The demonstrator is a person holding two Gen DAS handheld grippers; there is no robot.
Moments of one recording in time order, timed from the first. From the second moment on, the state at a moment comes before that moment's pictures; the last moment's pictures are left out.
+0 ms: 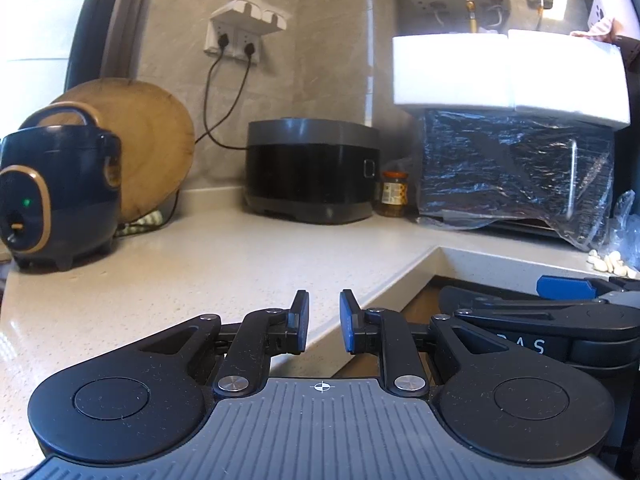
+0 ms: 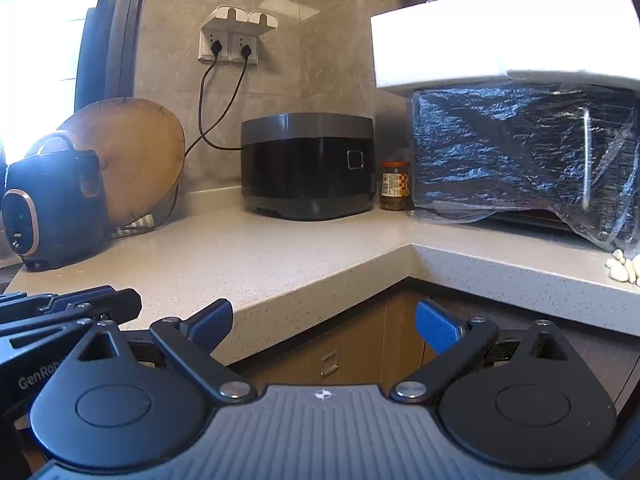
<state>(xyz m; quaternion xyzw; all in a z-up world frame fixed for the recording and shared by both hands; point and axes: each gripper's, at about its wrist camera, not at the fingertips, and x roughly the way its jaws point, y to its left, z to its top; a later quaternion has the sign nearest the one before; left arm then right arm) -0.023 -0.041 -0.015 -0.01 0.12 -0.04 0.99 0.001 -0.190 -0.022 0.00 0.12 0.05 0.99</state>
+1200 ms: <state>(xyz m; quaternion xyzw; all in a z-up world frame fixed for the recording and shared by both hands) -0.019 -0.036 -0.019 -0.02 0.14 -0.05 0.99 0.006 -0.190 -0.028 0.00 0.13 0.04 0.99</state>
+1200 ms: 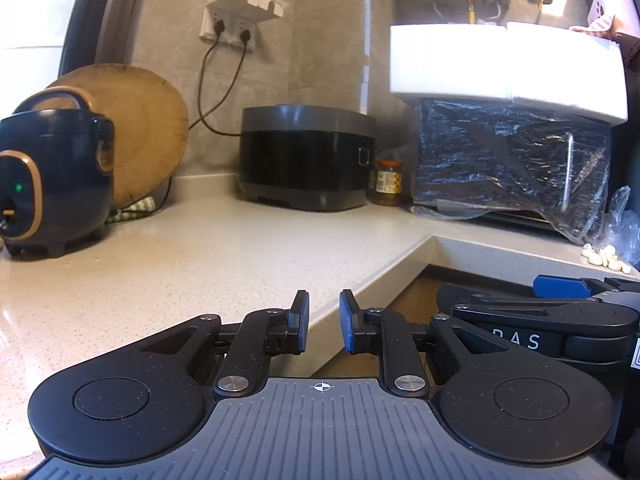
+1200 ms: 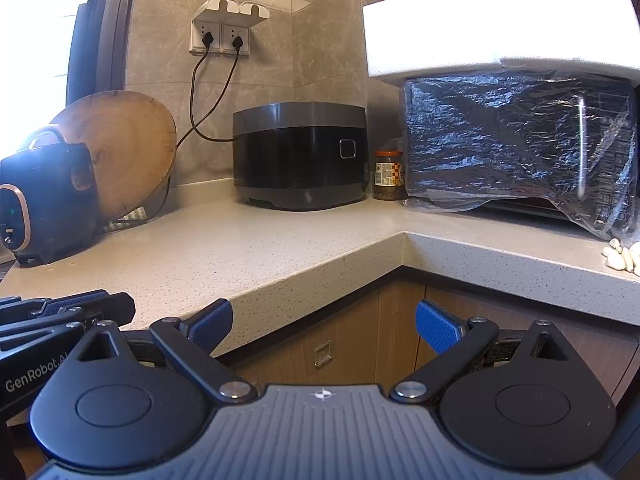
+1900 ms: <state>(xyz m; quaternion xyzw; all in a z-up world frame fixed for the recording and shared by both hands) -0.020 -0.036 -0.019 -0.01 0.14 -0.05 0.99 0.004 -0.192 -0.028 0.00 0.13 0.04 0.99</state>
